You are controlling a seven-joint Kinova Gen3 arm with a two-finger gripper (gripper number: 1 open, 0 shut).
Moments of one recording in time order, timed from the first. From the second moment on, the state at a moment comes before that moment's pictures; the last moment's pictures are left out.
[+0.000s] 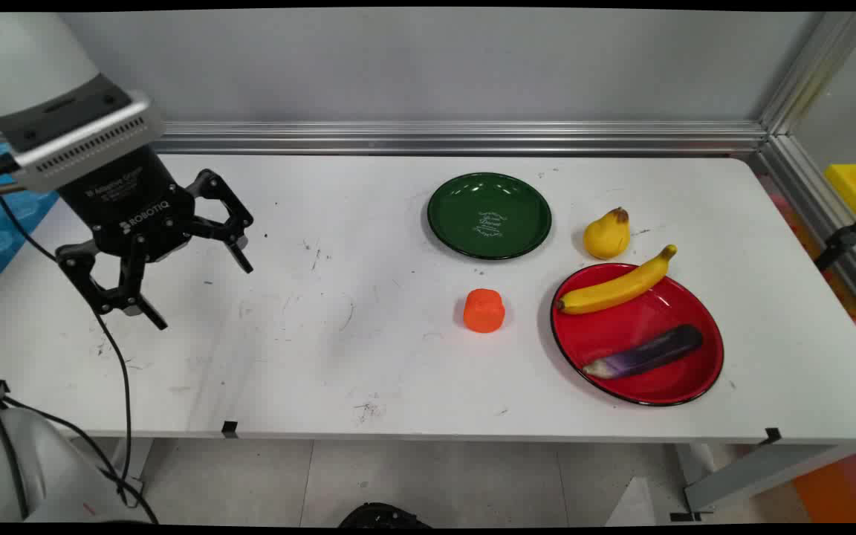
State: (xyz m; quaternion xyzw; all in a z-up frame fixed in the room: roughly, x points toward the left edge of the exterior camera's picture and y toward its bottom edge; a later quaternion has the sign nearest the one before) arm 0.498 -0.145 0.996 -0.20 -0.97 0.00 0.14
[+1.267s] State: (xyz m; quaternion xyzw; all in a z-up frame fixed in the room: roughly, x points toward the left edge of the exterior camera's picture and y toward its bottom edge) arm 0.392 -0.227 0.971 0.15 -0.95 0.04 0.26
